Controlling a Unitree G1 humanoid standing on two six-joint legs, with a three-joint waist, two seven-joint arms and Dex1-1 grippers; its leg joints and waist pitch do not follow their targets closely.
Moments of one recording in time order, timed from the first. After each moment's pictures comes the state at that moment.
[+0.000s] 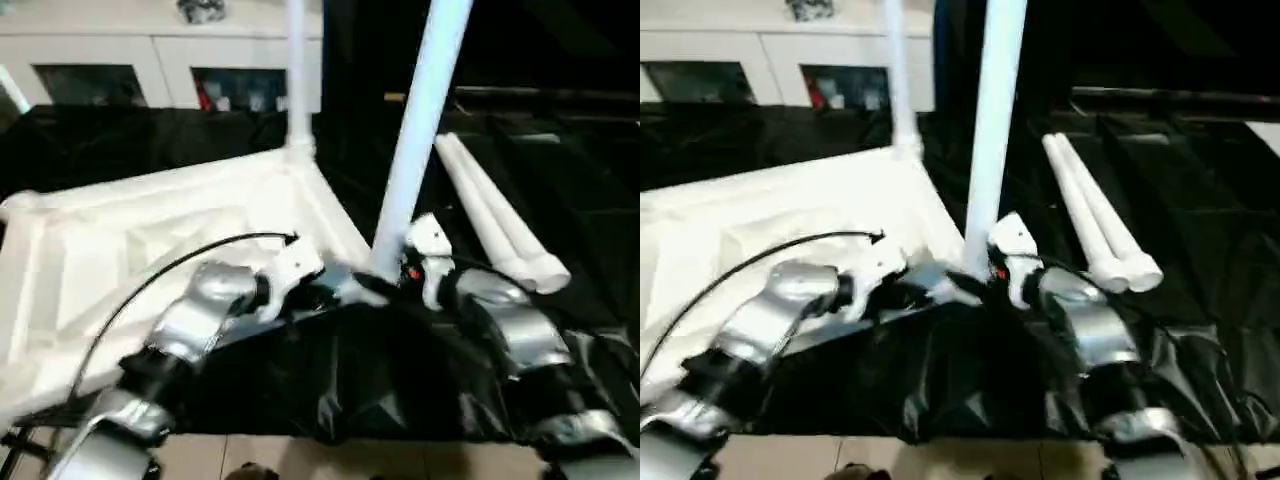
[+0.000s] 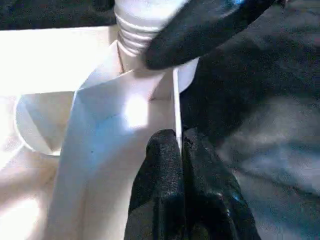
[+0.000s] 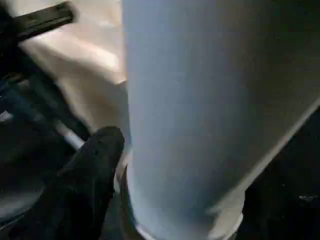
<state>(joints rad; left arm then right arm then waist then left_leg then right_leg) -0.53 0.31 -0.31 0.39 0.03 0.27 -1.06 -0.47 -0.29 0.14 0.43 0.08 0.21 0.90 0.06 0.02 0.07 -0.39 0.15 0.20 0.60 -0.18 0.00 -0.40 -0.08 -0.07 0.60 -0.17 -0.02</state>
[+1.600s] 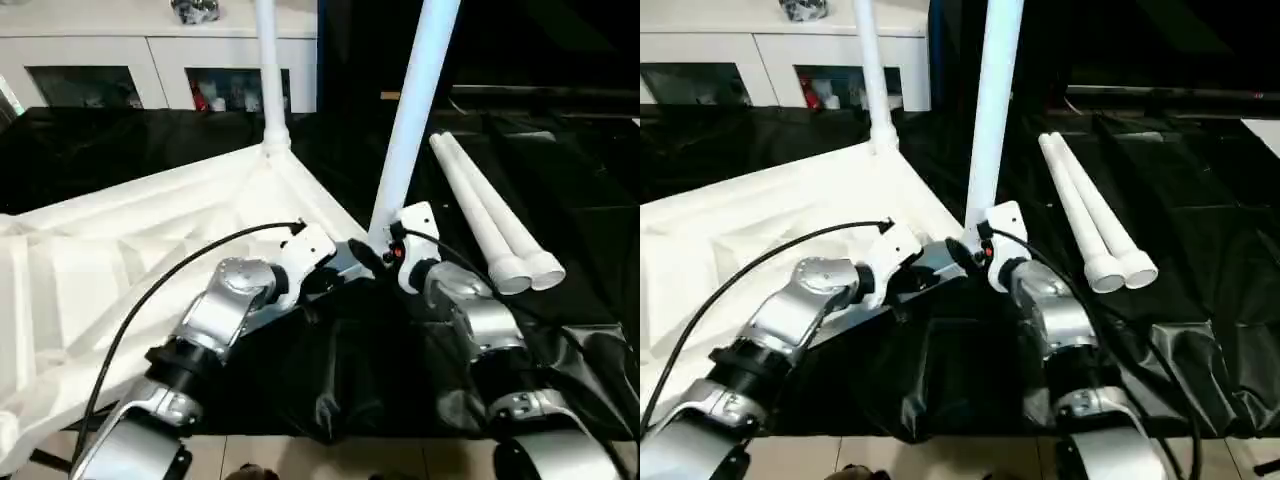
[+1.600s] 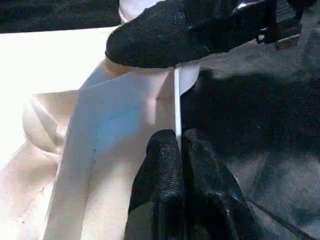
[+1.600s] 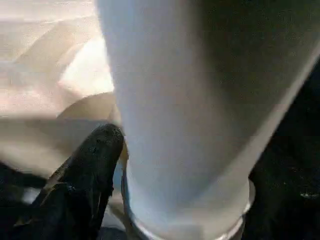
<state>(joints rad) -0.57 0.22 -0.29 0.44 0.06 0.33 -0.86 -0.55 -0.15 0.07 0.58 0.07 0.20 0.59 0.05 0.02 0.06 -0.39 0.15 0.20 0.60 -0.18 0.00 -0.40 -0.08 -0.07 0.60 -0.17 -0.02</state>
